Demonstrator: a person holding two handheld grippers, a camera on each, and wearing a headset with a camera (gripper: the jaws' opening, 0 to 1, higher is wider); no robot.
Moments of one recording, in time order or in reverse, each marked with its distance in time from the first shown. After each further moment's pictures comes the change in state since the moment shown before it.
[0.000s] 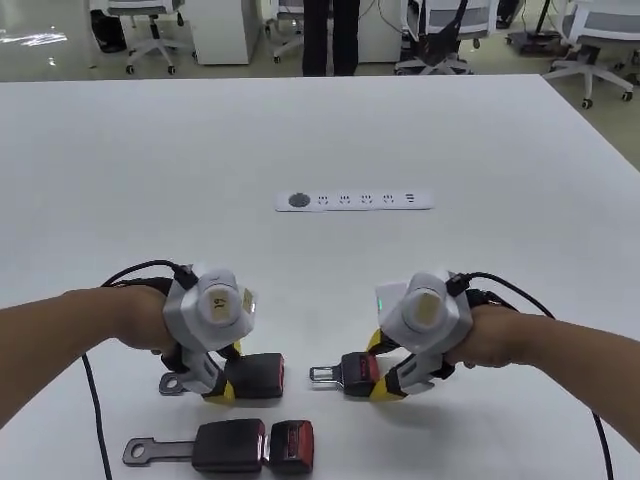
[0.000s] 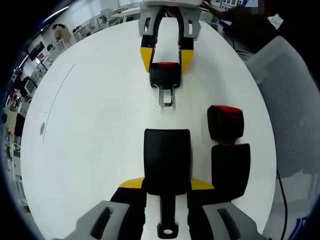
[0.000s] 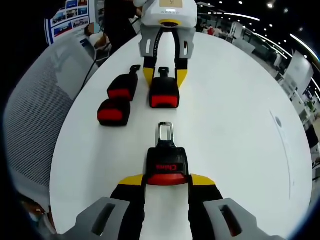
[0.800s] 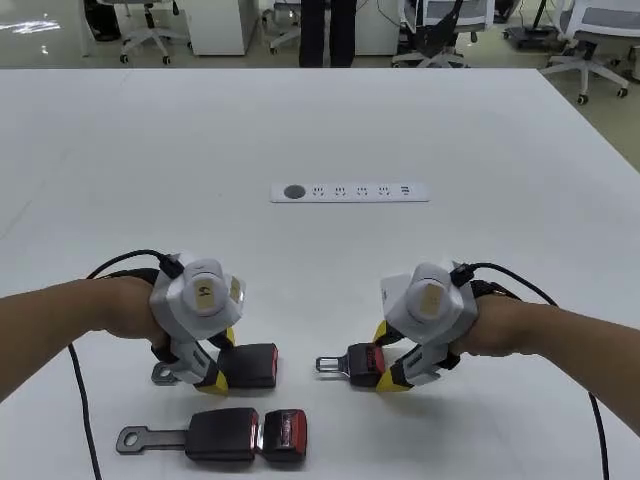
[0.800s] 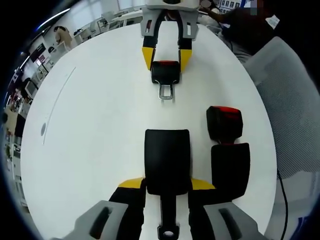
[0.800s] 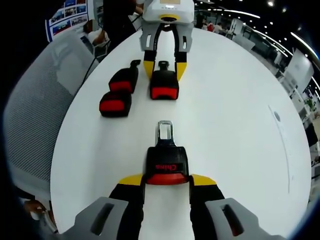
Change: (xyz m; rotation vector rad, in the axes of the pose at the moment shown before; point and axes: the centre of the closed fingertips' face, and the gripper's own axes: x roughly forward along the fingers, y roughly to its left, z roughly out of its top) left arm -0.001 0.002 0.000 0.002 -0.038 0.013; right arm -0.005 -0.002 -0.014 -0.002 0.044 -0.011
